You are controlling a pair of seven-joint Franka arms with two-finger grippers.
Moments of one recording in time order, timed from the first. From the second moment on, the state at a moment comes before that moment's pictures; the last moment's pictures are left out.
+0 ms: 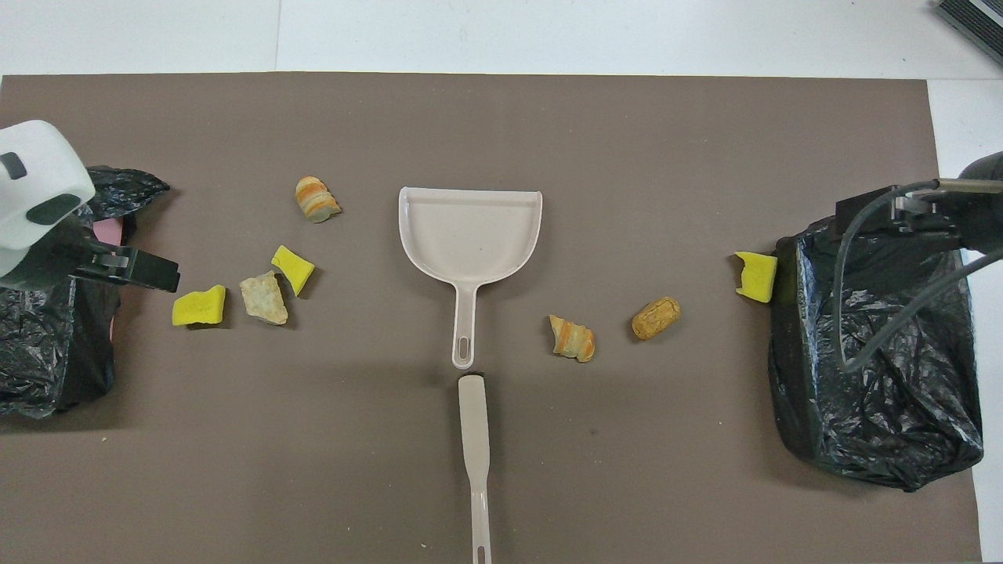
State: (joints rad) left arm -0.15 -0.03 -0.07 -1.75 -0.02 1.69 0.11; right arm 0.03 0.03 0.04 -1.44 0.03 1.53 0.19
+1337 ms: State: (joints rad) left arm -0.74 -0.08 -0.07 -2.19 -0.02 2.04 -0.49; right arm 0.03 0.03 0.04 -1.44 0.03 1.54 0.19
